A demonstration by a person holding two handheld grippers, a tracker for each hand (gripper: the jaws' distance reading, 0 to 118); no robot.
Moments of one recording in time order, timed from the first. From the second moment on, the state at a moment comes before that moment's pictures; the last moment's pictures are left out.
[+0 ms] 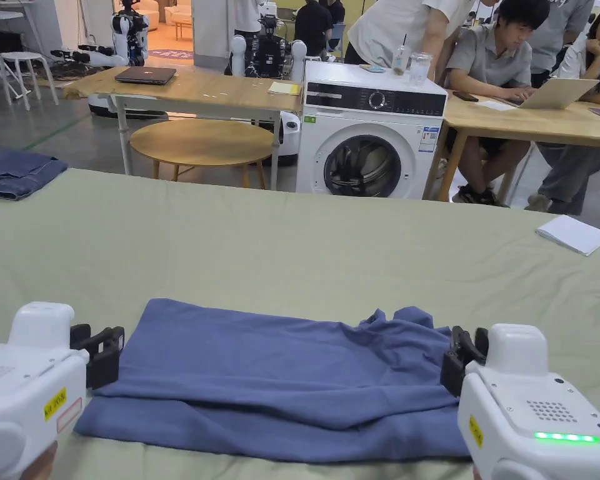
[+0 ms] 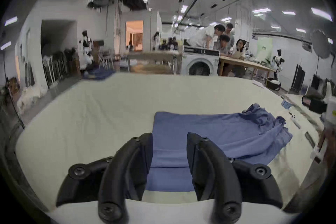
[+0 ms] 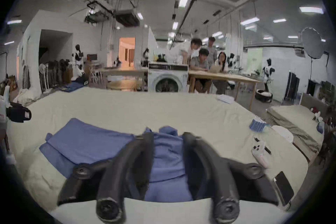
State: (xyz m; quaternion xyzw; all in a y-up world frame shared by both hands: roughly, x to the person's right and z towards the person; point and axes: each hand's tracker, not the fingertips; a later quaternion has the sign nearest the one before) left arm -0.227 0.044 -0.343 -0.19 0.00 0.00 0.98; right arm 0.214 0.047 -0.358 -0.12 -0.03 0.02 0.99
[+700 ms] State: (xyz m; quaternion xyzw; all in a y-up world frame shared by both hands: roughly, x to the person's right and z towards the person) left arm -0.308 -0.028 -0.436 -0.48 -0.02 0.11 0.87; right arm 0.196 0.023 -0.330 -0.16 -0.02 0.01 0.99
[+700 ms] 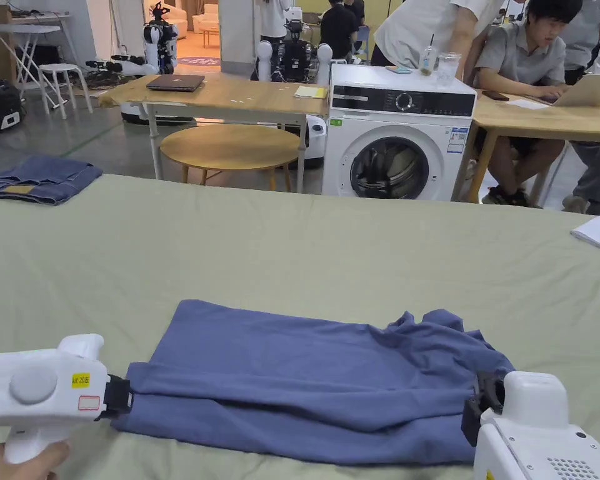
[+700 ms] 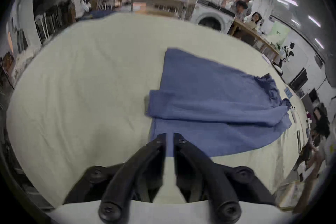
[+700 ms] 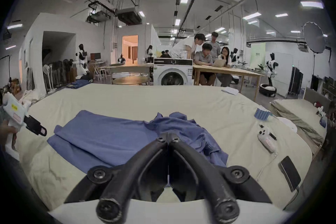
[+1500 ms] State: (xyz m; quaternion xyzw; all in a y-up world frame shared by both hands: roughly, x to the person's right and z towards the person) left arm -0.269 -0.027 -0.395 -0.48 -0.02 0.04 0.88; right arm 0.357 -0.005 -0.376 -0.37 -0.06 -0.05 0.92
